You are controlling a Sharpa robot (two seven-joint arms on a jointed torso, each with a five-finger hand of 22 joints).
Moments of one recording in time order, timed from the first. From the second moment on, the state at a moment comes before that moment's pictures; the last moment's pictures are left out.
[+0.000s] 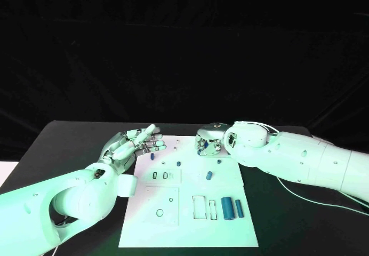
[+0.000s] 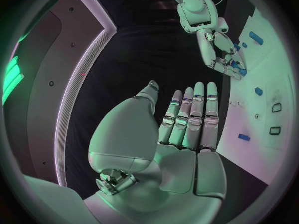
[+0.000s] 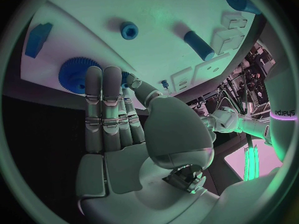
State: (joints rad) left arm 1.16 -0.90 0.00 1.76 0.07 -0.42 0.47; left_hand 1.31 -0.03 0.12 0.19 0.05 0.94 0.23 0.11 0.07 1.02 0.18 0.11 0.07 1.04 0.14 0.19 0.11 0.17 0.88 0.25 0.27 0.12; right arm 1.27 -0.66 -0.02 1.28 -1.70 -0.07 -0.04; right_hand 1.24 -0.01 0.39 -0.24 0.12 1.09 0.14 0.07 0.07 1.18 0.08 0.06 0.06 1.47 -0.01 0.64 0.48 0.17 1.14 0.09 0.86 0.43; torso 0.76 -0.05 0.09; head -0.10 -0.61
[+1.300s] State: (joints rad) left arm 1.16 -0.90 0.00 1.77 0.07 -0.41 0.46; left_hand 1.31 -0.02 0.12 0.18 0.05 0.94 0.24 0.11 0.07 1.02 0.18 0.10 0.07 1.04 0.14 0.19 0.11 0.17 0.88 0.25 0.27 0.12; right arm 1.26 -0.63 -0.01 1.28 -1.69 -0.32 -0.05; right_hand 1.25 0.01 0.47 -0.21 0.04 1.16 0.13 0.09 0.08 1.24 0.07 0.07 0.07 1.47 -0.02 0.81 0.64 0.17 1.15 0.08 0.93 0.47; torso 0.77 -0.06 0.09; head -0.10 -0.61
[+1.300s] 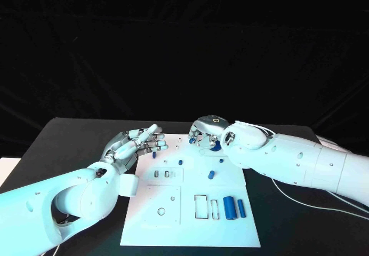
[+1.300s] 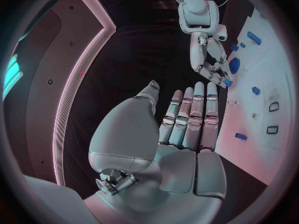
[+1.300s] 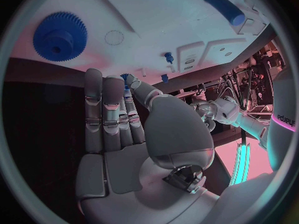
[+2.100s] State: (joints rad) left arm 1.16 -0.90 0.00 1.78 0.07 -0.41 0.46; left_hand 1.31 -0.02 0.13 0.18 0.05 0.94 0.24 0.11 0.07 1.02 0.18 0.10 0.07 1.04 0.14 0.19 0.11 0.17 0.88 0.25 0.27 0.12; right arm 1.26 -0.51 -0.01 1.17 -1.68 -0.36 -0.08; right_hand 1.25 0.01 0.48 -0.20 0.05 1.15 0.13 0.08 0.09 1.23 0.07 0.06 0.06 1.47 -0.02 0.82 0.65 0.17 1.14 0.08 0.94 0.47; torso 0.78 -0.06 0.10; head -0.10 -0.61
